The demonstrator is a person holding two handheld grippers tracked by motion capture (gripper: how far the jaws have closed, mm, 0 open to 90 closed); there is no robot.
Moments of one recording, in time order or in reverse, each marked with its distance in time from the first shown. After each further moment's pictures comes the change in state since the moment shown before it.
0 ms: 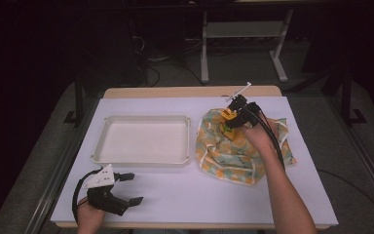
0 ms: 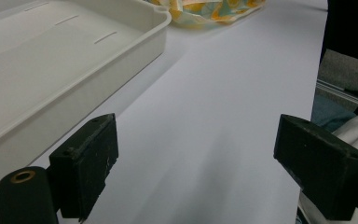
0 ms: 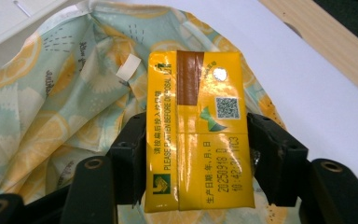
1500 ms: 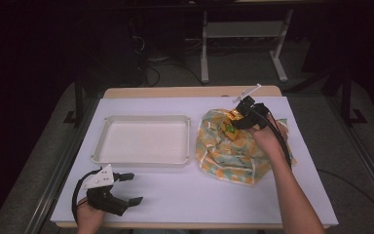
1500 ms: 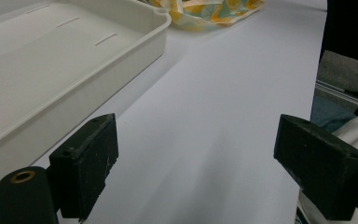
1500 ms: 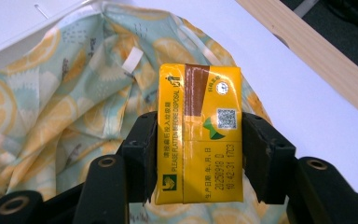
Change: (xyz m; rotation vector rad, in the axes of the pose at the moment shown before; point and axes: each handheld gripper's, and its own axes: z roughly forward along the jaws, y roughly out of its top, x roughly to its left) left arm 0.000 0.000 -0.001 -0.005 -0.001 -0.002; right arm -0.001 -0.014 -0.024 -0.066 -0.008 -0.033
